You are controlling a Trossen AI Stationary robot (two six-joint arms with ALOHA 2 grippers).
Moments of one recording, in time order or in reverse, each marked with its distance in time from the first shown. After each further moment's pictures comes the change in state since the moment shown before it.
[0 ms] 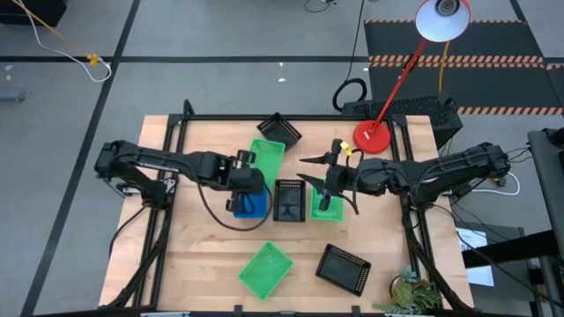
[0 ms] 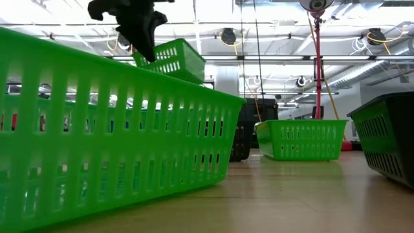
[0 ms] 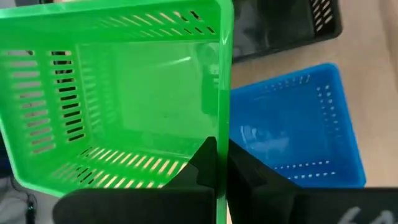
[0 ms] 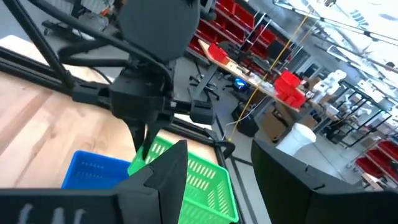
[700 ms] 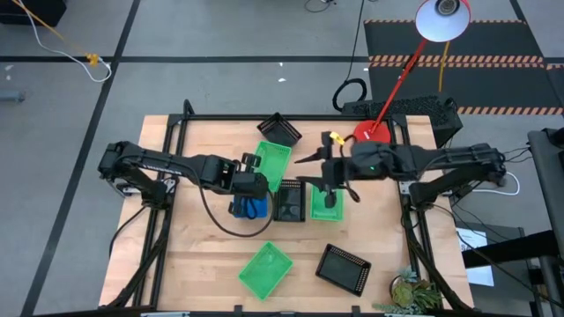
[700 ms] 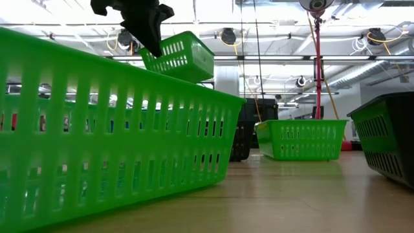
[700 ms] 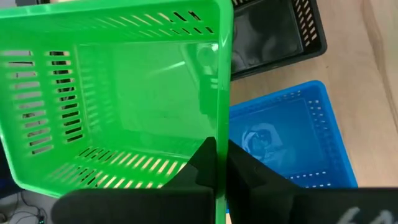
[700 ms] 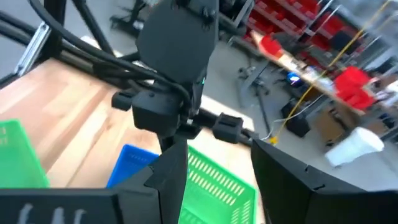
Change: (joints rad) left arm -0.032 0.037 0.047 0.008 -0.010 0.032; right arm -0.101 0.072 0.305 -0.399 -0.304 0.046
